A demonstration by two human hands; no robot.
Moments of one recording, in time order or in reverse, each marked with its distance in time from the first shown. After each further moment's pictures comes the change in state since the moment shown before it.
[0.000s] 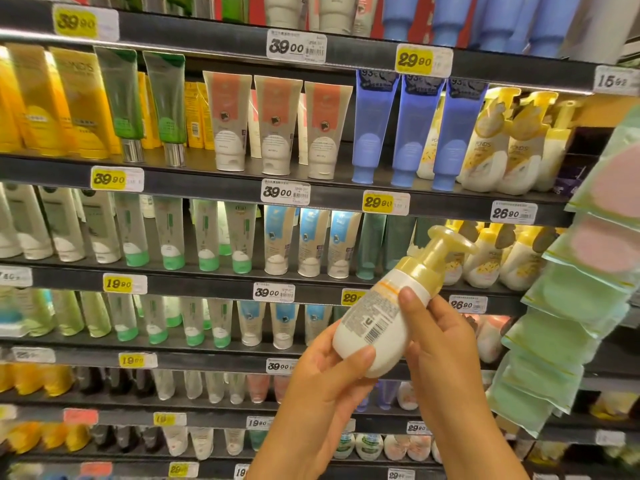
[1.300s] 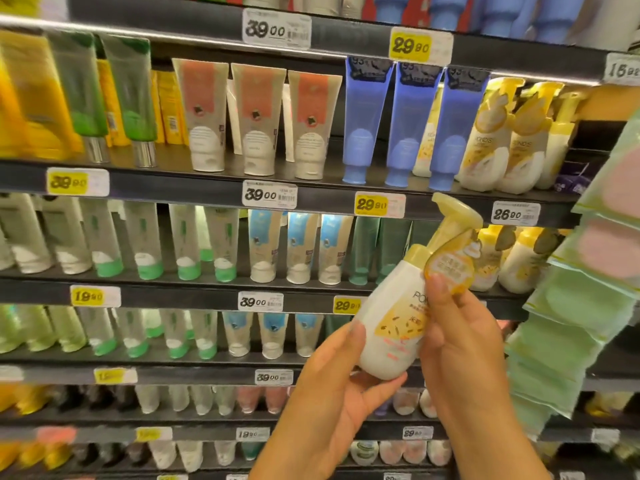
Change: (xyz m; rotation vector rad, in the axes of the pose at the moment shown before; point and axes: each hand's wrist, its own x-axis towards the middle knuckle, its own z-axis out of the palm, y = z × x) left_hand 0.035 0.003 0.014 -0.061 0.013 -0.148; right_hand 0.031 -0.012 -0.005 0.185 0.027 -0.048
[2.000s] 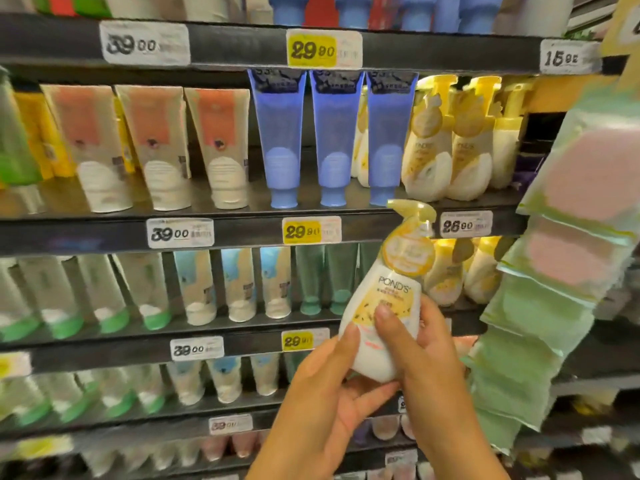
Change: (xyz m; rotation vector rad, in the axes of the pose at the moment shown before) left_hand 0.080 -0.019 0.058 0.041 -0.040 -0.054; right_hand 0.057 -0.010 -0.050 -0.094 -0.004 0.076
